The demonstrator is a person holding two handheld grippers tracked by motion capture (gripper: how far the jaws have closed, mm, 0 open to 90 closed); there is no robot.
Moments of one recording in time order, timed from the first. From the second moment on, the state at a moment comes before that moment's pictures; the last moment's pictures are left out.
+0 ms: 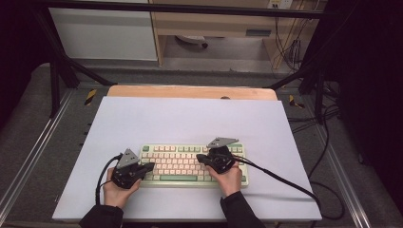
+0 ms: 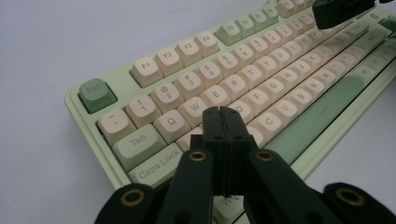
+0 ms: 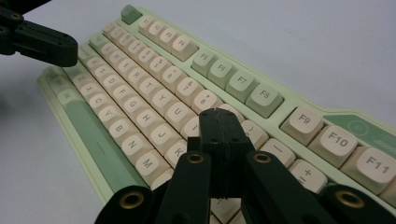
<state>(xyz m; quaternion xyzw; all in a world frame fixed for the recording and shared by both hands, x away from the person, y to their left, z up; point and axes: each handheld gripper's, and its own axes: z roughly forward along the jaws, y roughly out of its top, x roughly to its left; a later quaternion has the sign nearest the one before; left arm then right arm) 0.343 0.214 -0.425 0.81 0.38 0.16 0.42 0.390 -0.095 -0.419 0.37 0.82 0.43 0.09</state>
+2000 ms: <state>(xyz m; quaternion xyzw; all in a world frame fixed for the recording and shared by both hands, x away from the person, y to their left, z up) 0.346 0.208 -0.423 0.81 0.38 0.16 0.42 0.364 -0.137 -0.410 0.35 0.83 0.43 0.09</state>
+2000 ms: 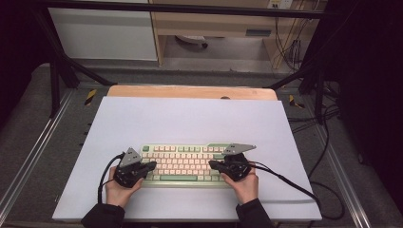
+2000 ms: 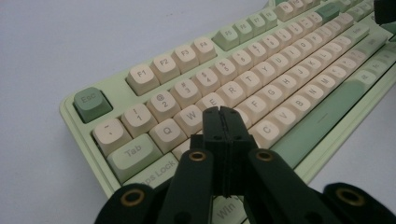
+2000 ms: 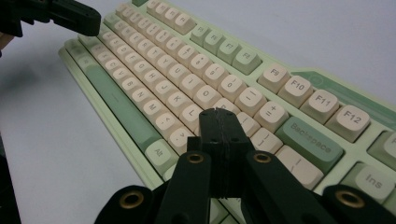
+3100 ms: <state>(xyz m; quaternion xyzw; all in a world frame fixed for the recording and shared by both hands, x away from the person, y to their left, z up) 0.359 0.193 -0.434 0.82 0.38 0.16 0.40 0.361 -0.148 -0.419 0.36 0.83 0.43 0.09</state>
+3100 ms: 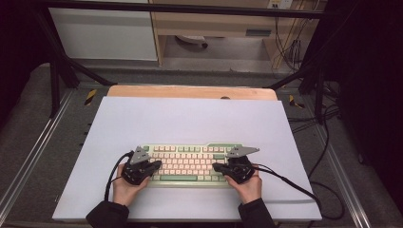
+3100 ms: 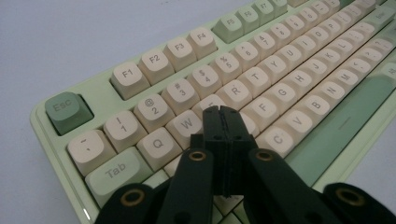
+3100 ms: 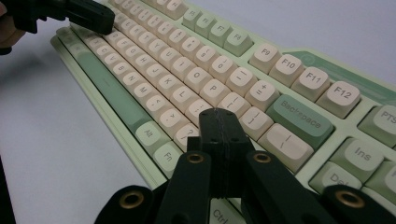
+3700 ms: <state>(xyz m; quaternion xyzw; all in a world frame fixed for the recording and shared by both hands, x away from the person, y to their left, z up) 0.349 0.208 -0.423 0.81 0.38 0.17 0.42 0.360 -0.149 -0.416 0.36 0.83 0.43 0.09</state>
